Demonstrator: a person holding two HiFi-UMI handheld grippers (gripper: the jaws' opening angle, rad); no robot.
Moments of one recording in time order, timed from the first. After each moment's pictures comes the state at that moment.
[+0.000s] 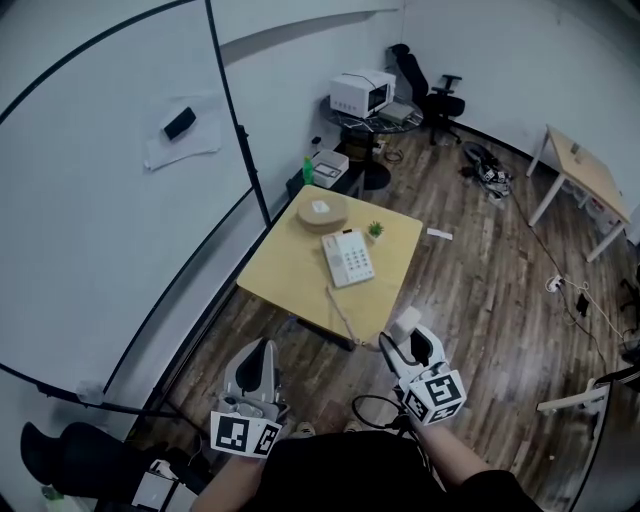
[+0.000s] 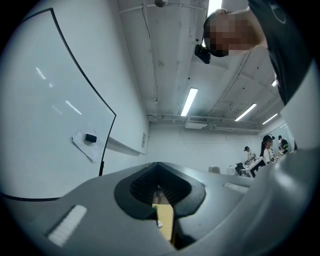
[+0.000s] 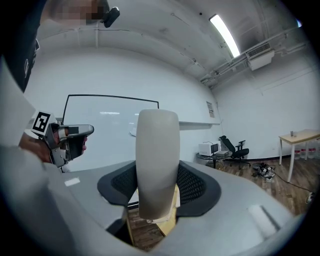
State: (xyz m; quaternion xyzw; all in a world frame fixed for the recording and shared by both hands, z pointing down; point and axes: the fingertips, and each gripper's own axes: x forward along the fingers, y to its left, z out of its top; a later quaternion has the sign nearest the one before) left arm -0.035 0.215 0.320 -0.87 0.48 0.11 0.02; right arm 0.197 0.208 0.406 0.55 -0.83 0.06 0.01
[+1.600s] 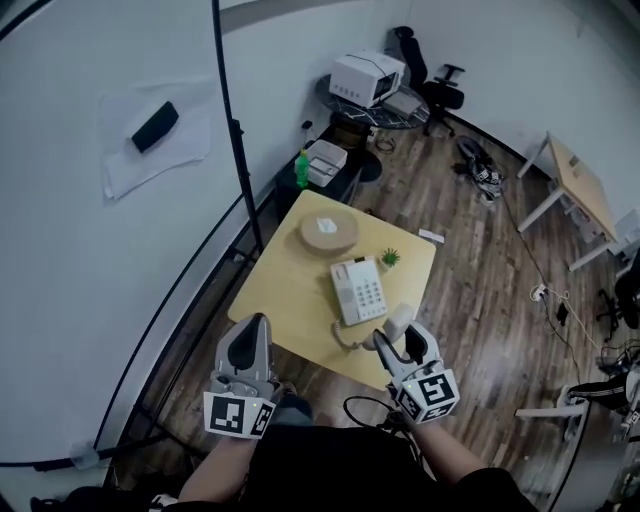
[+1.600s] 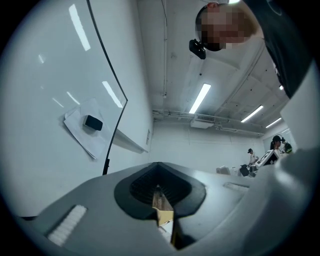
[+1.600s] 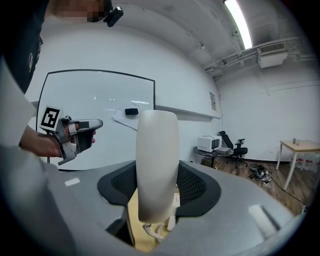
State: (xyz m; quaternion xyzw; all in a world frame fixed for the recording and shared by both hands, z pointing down) left arm -0.095 -0.070 0.342 -0.87 0.47 0.12 0.00; right arm 0.136 -0.031 0.424 0.57 -0.81 0.07 0.08
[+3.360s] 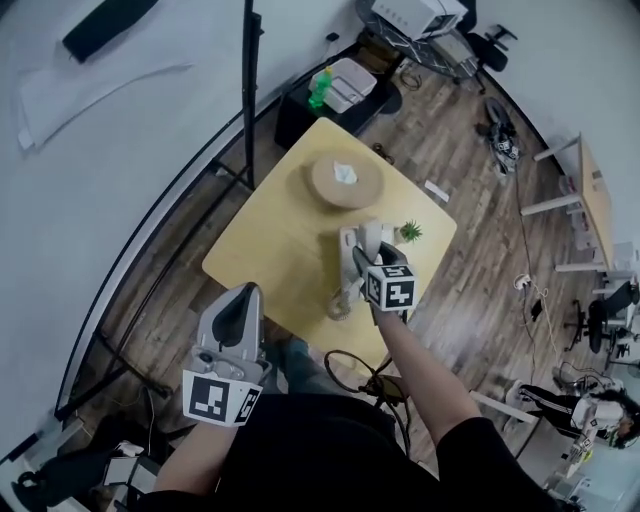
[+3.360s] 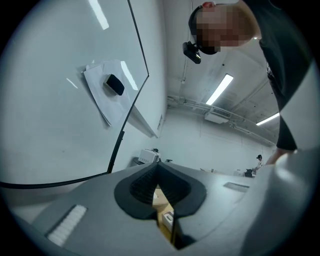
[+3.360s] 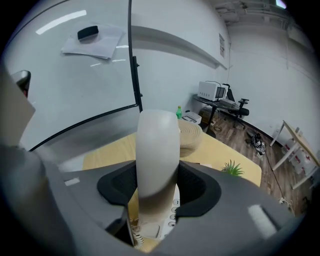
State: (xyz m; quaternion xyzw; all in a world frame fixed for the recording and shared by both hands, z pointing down) left arm -0.108 -0.179 0.455 -0.85 0.50 0.08 -0.11; right arm 0.149 -0.268 0.671 0.53 -0.74 0.25 0.32
